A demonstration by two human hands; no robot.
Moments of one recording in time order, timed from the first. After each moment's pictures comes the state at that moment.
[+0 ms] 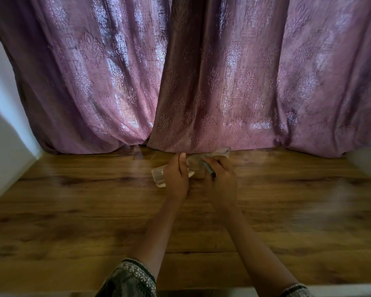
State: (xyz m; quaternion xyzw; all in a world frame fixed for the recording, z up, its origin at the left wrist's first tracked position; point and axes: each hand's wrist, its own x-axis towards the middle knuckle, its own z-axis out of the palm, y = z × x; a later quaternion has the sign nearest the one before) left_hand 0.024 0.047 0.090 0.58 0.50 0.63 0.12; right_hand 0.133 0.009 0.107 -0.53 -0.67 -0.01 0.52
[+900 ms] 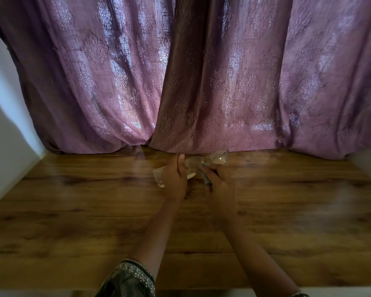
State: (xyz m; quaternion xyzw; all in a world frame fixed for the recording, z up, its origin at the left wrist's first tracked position) left_hand 0.018 0.045 0.087 0.57 0.51 0.63 0.11; right_hand 0.129 -0.002 0.089 -0.51 -0.71 -0.03 0.49
